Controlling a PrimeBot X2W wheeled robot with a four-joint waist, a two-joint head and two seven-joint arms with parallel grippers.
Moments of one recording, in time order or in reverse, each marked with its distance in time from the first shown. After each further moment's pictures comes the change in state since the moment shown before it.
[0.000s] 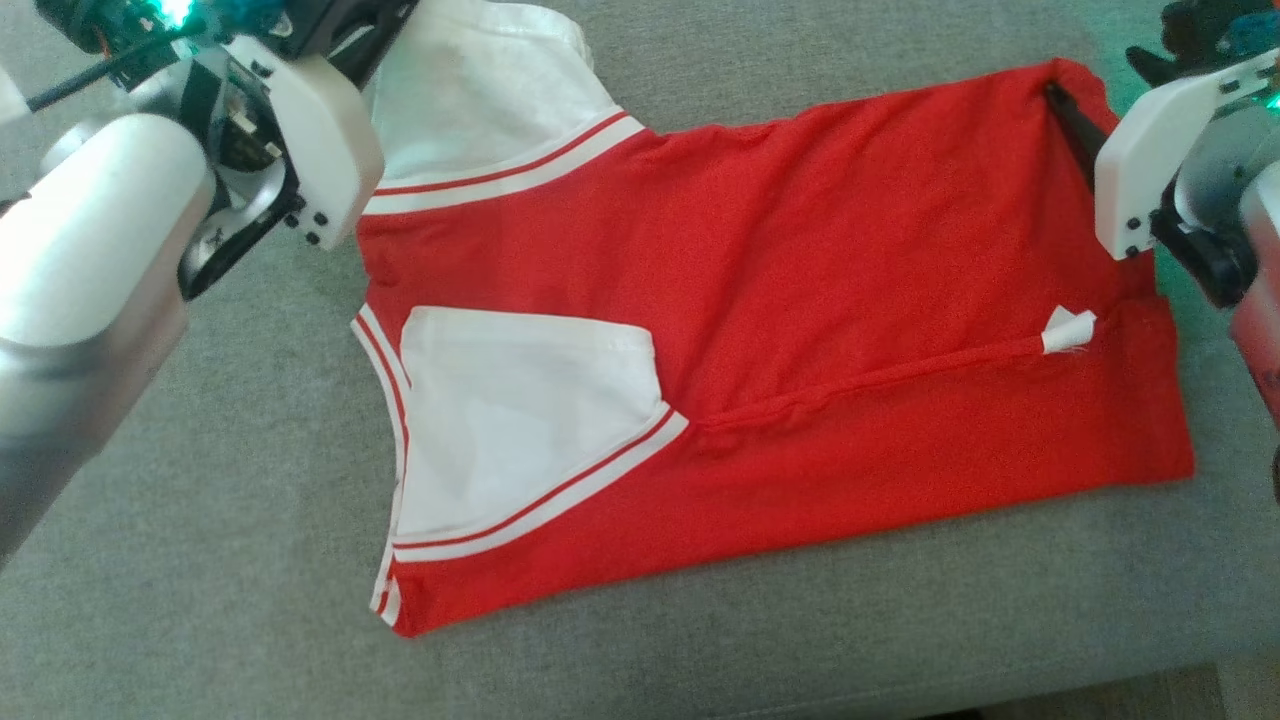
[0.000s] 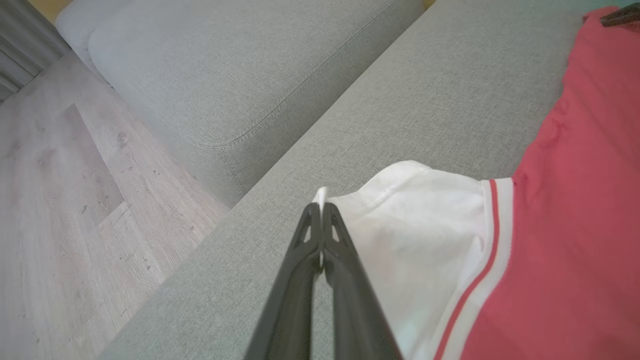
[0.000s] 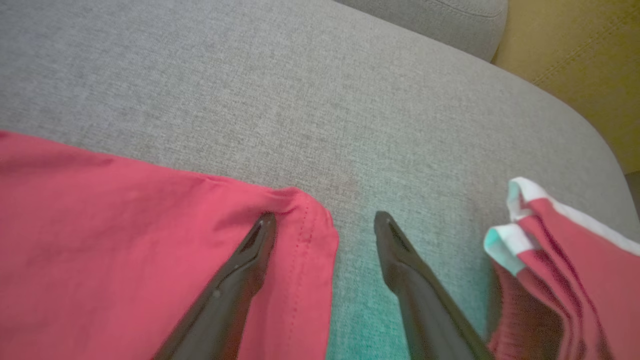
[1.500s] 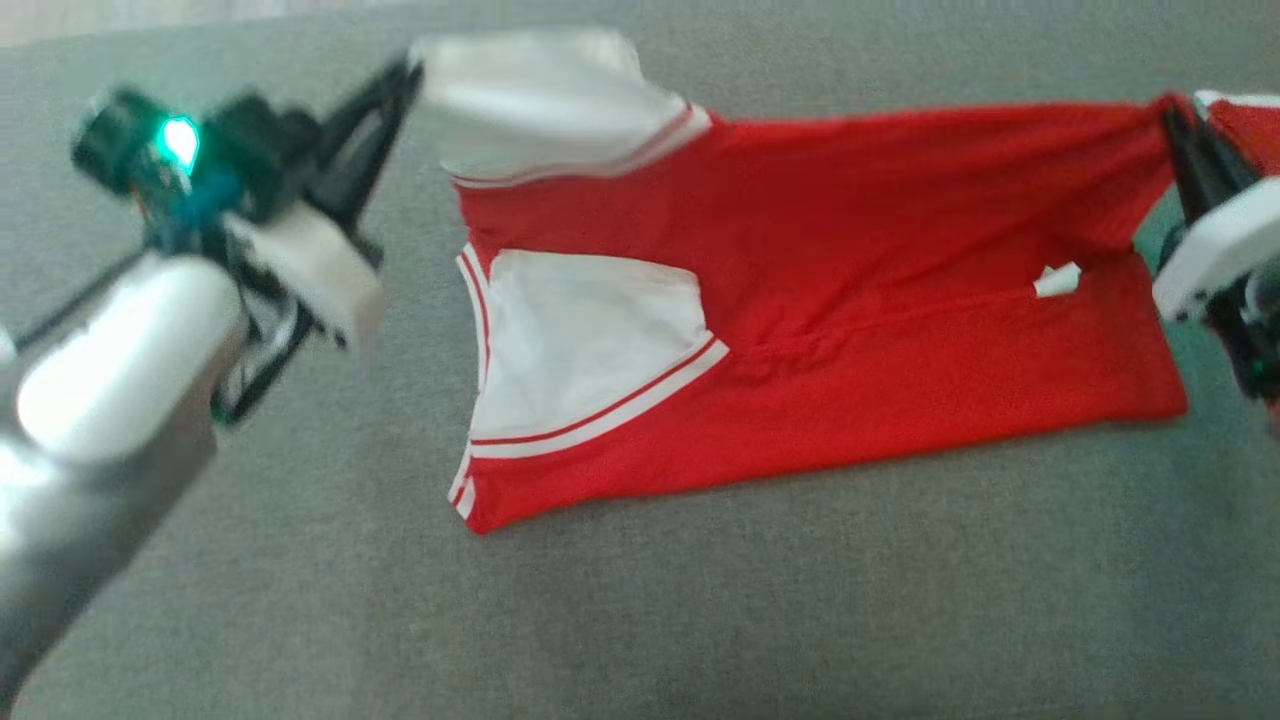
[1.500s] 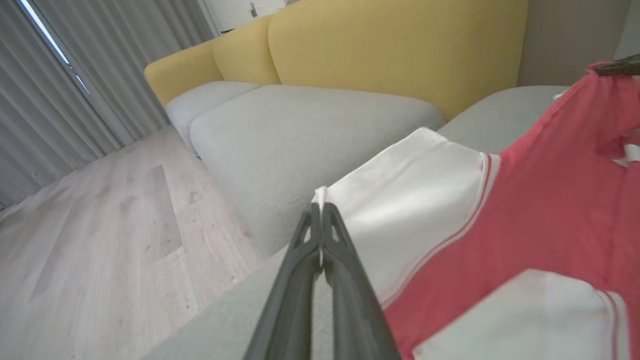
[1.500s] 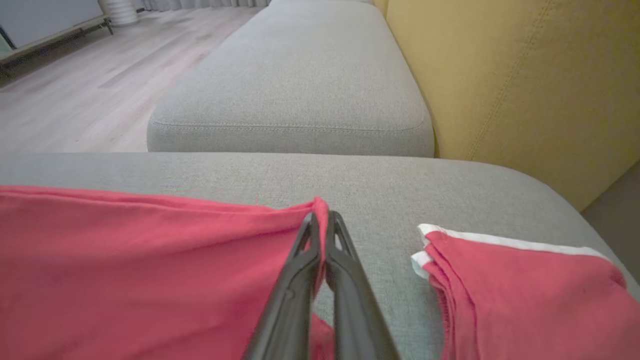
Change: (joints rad) left arm 0.151 0.013 -0.021 -0.007 -0.063 0.123 -0.367; right arm 0.085 -0.059 0.085 0.120 0.351 0.000 -0.418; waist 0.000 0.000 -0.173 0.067
